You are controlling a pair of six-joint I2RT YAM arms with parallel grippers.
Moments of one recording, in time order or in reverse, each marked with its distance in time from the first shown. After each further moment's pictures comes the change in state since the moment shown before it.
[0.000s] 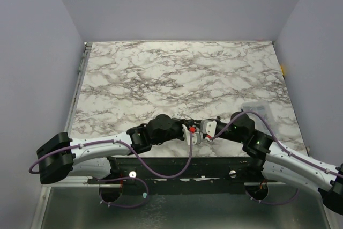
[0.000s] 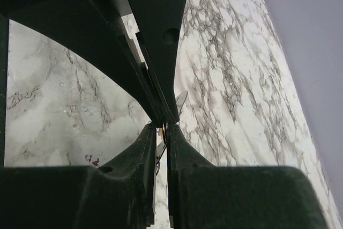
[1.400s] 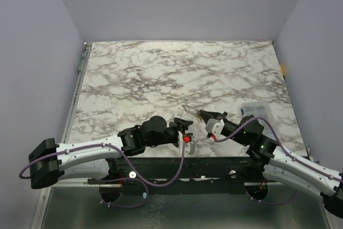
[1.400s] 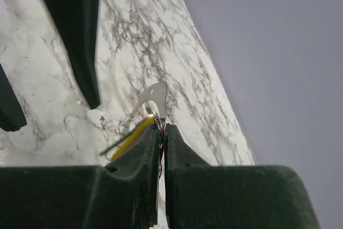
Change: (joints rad) left arm -0.009 -0.132 0.002 -0.112 0.113 0.083; right arm 0.017 -0.104 -0.052 0.153 0.138 -0.076
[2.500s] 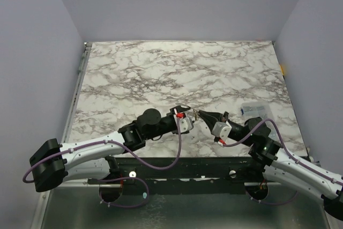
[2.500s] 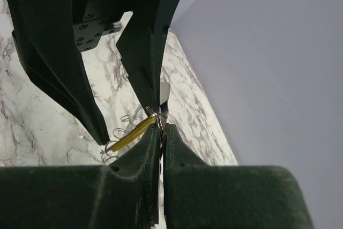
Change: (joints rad) left arm 0.100 0.036 -0.012 0.172 -0.044 -0.279; right arm -0.003 -0.058 0.000 0.076 -0.099 0.029
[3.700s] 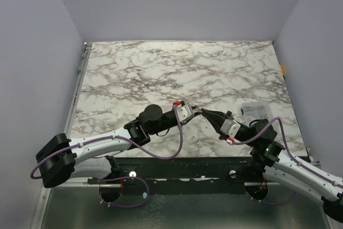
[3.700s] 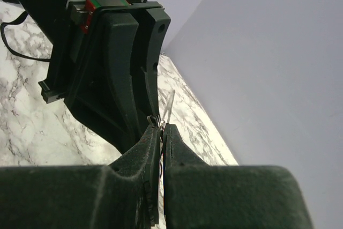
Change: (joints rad) left arm 0.048 0.094 0.023 0.188 0.062 -0.255; right arm -0.009 -0.043 -0.012 0.100 -0.019 0.130
